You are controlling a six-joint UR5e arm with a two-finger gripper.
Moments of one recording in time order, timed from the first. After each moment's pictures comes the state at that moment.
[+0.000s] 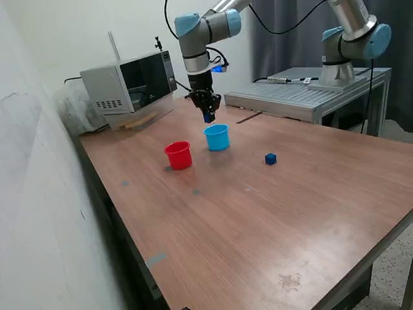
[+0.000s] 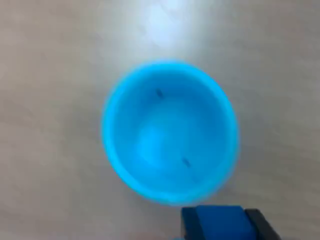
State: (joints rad) arm -0.21 -0.97 1.43 -1.96 -1.71 2.78
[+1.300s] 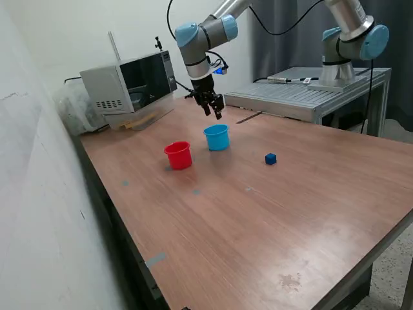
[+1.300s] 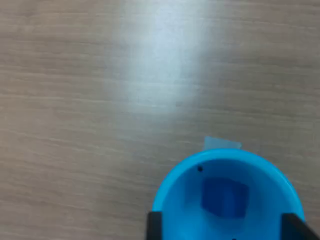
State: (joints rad) arm -0.27 -0.99 1.50 -1.93 -1.75 2.78
